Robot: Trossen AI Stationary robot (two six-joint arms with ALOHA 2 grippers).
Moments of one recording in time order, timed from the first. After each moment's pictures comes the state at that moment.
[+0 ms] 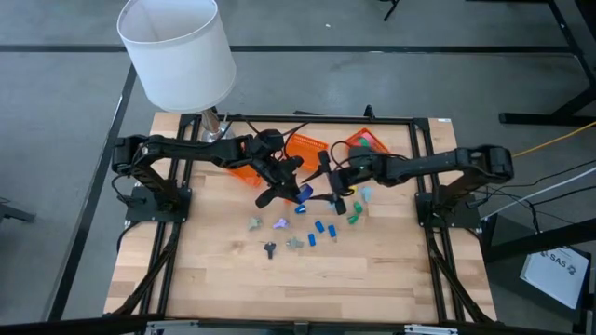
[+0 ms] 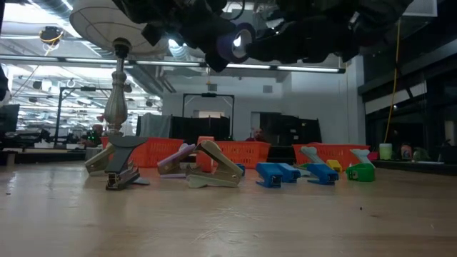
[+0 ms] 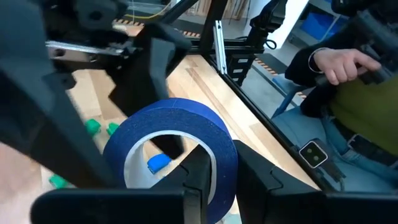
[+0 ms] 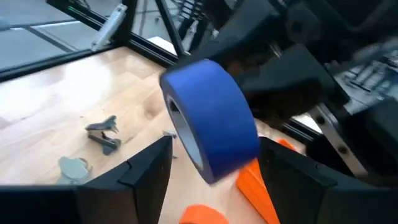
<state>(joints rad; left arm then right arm) 0.23 1.56 1.05 0.00 0.78 0.09 -0.11 1.51 0.78 0.47 -0.39 -0.48</state>
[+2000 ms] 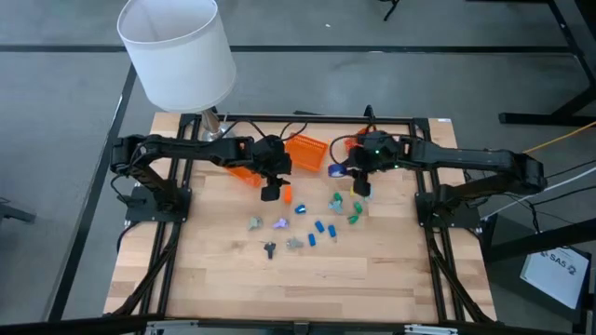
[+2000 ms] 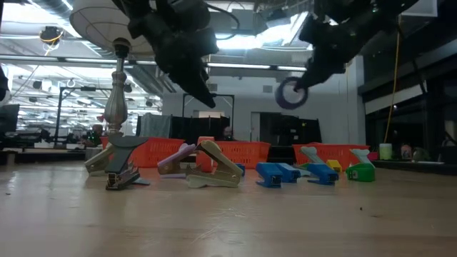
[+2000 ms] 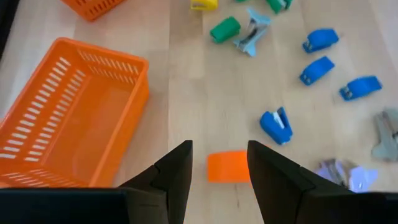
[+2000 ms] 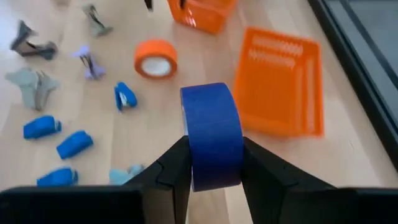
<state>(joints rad) 0.23 1.54 1.05 -0.37 0.12 0.23 -0.27 1.18 0.82 -0.40 -0.07 -0.14</state>
